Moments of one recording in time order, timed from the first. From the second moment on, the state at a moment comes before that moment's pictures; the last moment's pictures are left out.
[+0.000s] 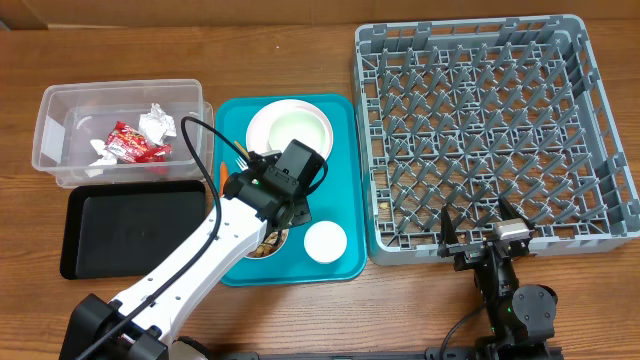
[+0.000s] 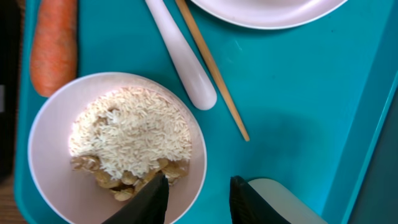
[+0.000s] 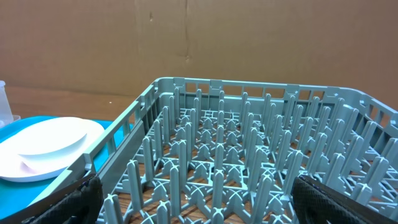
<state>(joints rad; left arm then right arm) -0.58 1.51 1.08 -0.90 -0.18 -0.83 0.12 0.01 0.02 -0.04 -0.04 -0.02</state>
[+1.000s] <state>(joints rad) -0.48 1.51 1.07 -0.86 -0.06 -0.83 0.12 0.01 0.02 -0.04 -0.04 -0.02</state>
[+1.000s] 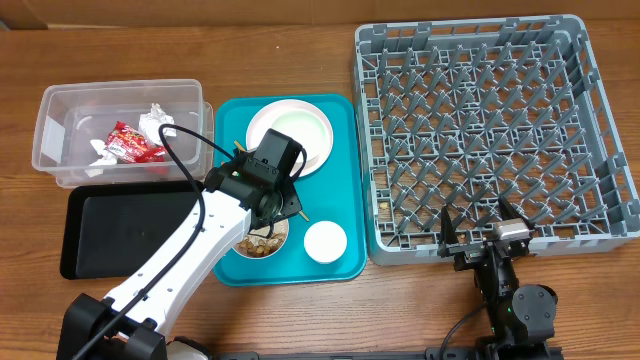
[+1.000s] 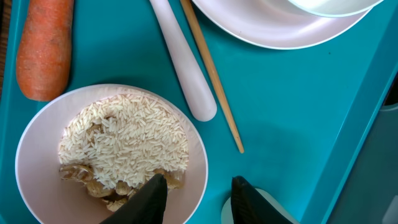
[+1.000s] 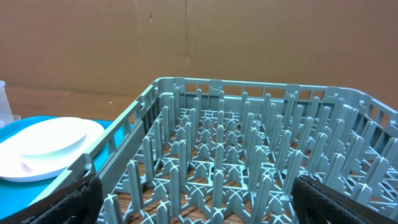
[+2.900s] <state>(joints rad) -0.50 1.68 1.07 -0.85 0.02 -0.83 0.12 0.01 0.02 -0.03 -0.04 -0.02</state>
